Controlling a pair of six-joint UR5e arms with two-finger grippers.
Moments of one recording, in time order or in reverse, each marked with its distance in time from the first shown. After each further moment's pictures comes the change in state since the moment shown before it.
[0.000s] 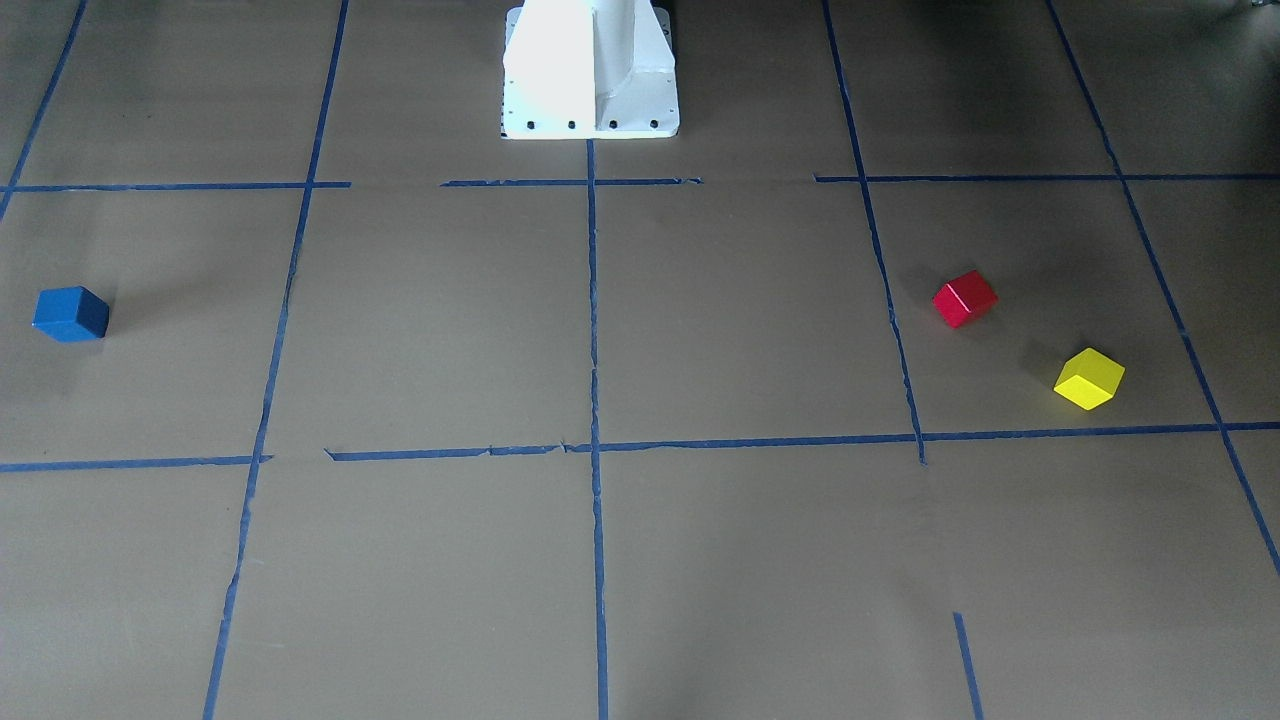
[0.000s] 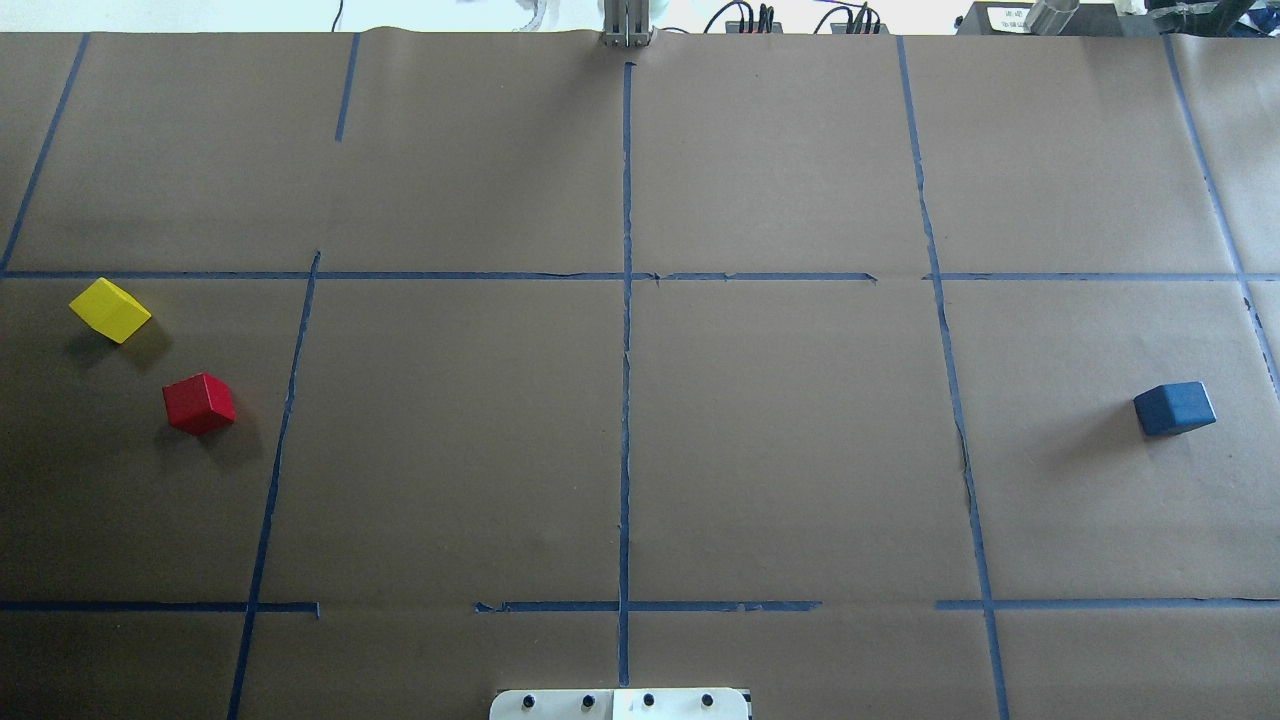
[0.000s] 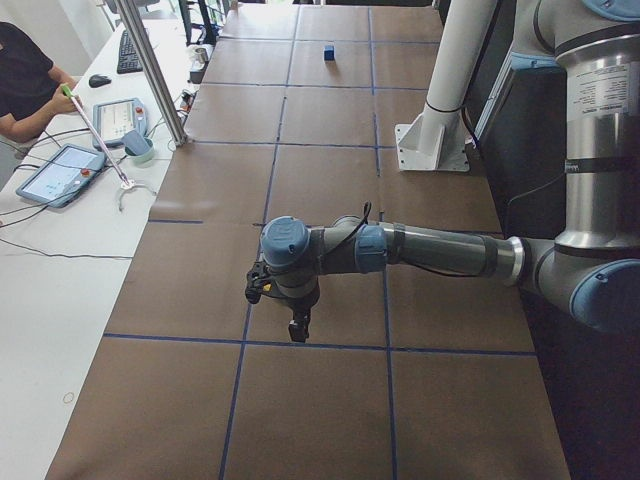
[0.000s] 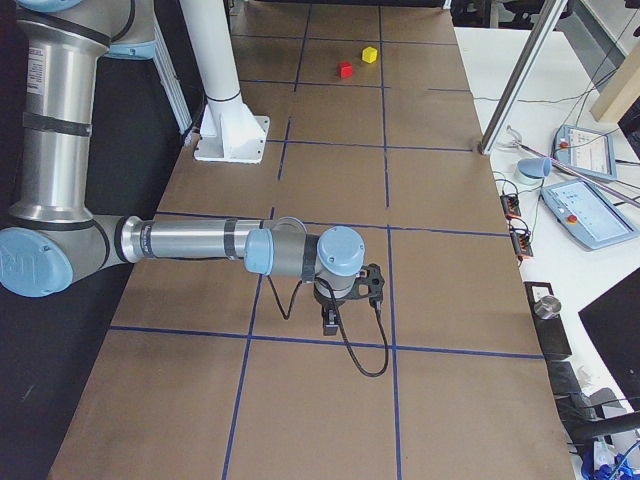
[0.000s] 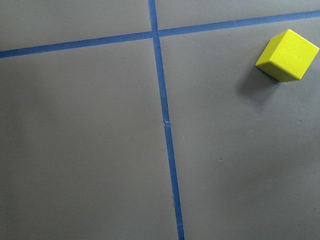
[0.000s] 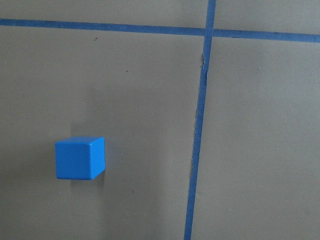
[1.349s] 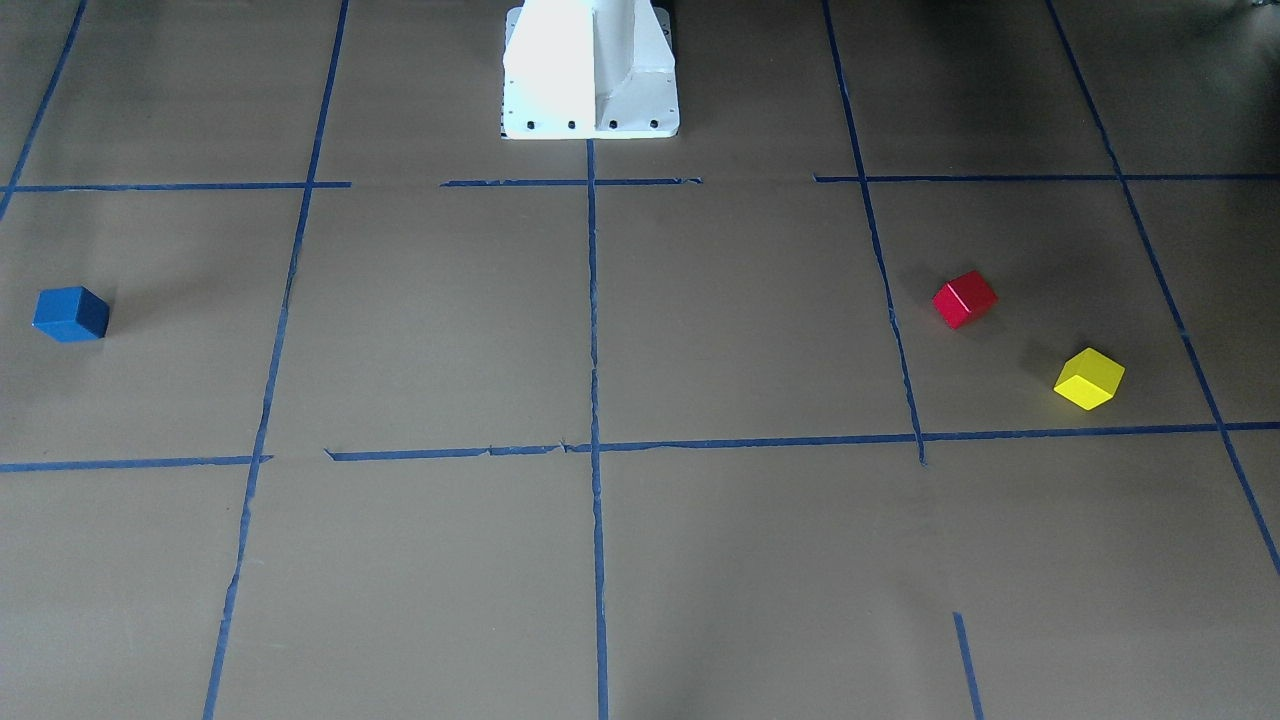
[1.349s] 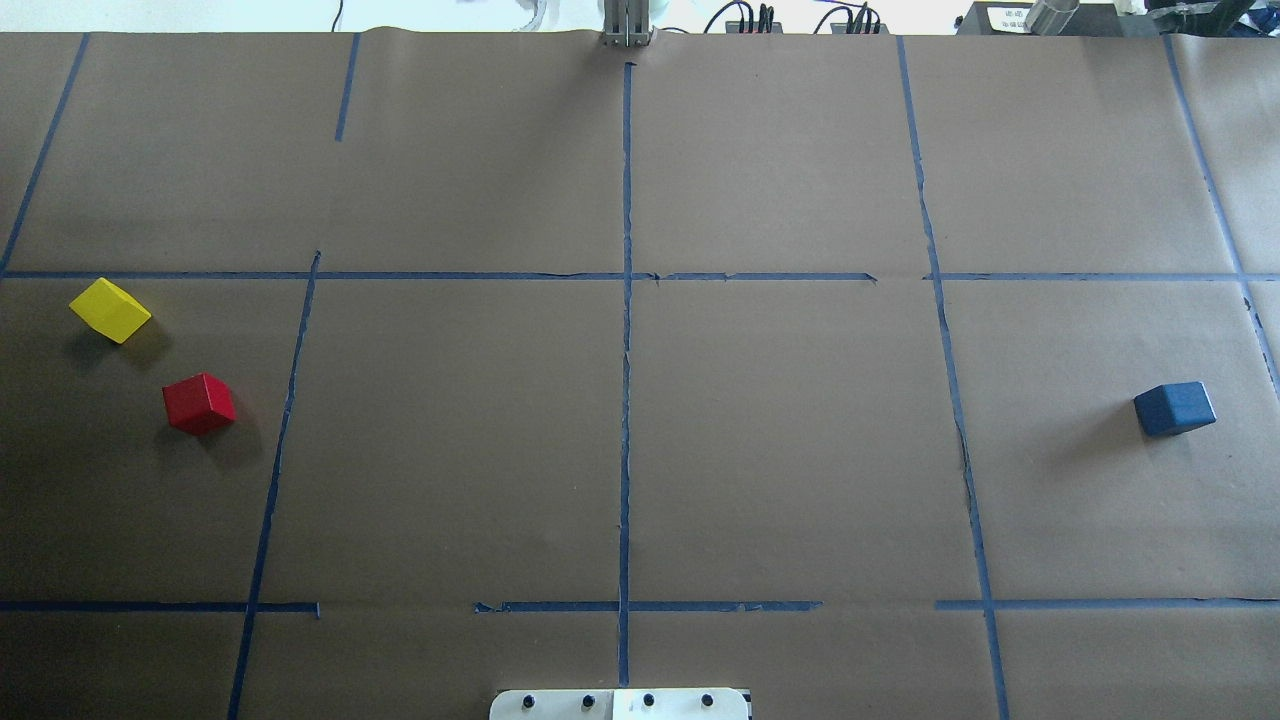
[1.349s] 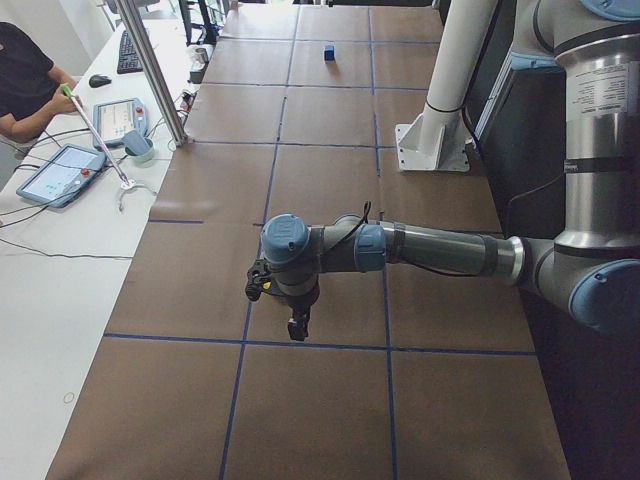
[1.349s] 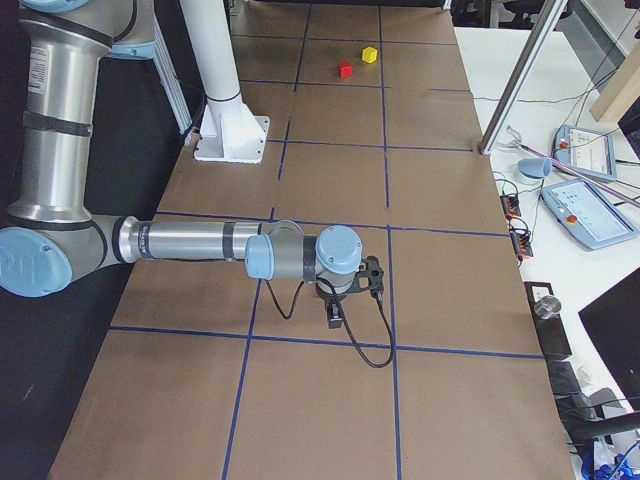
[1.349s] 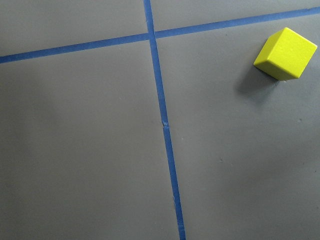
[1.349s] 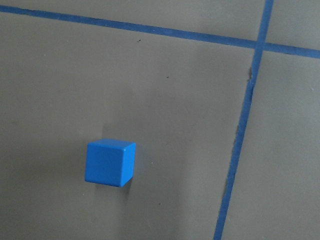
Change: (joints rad) left arm 0.012 0.002 -0.004 -0.015 0.005 0.004; right arm -0.086 -0.013 -0.019 0.159 0.061 0.027
